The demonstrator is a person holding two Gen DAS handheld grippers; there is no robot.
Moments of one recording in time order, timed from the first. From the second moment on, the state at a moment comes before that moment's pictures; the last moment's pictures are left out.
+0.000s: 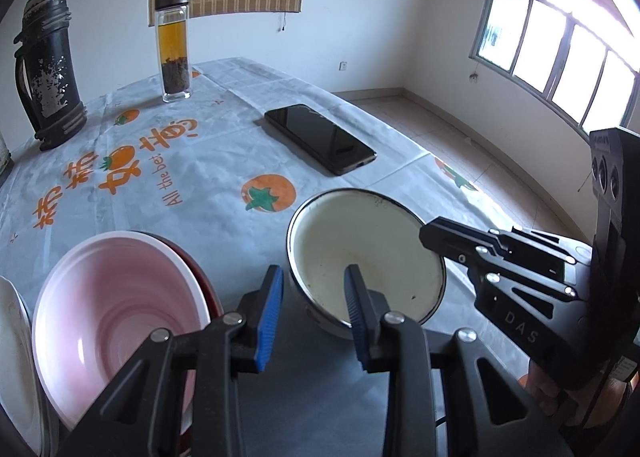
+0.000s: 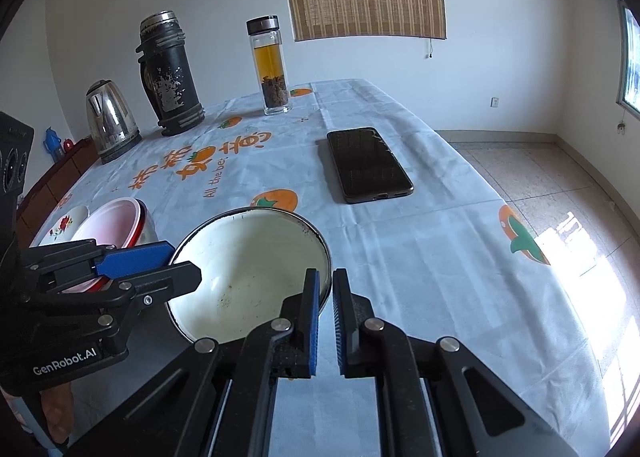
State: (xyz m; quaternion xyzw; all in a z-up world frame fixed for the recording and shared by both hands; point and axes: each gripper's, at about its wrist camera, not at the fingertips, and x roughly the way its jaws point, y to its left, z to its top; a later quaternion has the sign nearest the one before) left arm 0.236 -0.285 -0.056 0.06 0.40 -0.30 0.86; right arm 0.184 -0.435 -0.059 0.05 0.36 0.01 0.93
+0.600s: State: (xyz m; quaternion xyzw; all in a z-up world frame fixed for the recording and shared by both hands) left arm 0.236 -0.286 -0.057 0.06 0.38 -0.27 0.88; right arm 0.183 -0.442 -0.060 0.09 0.34 0.01 0.94
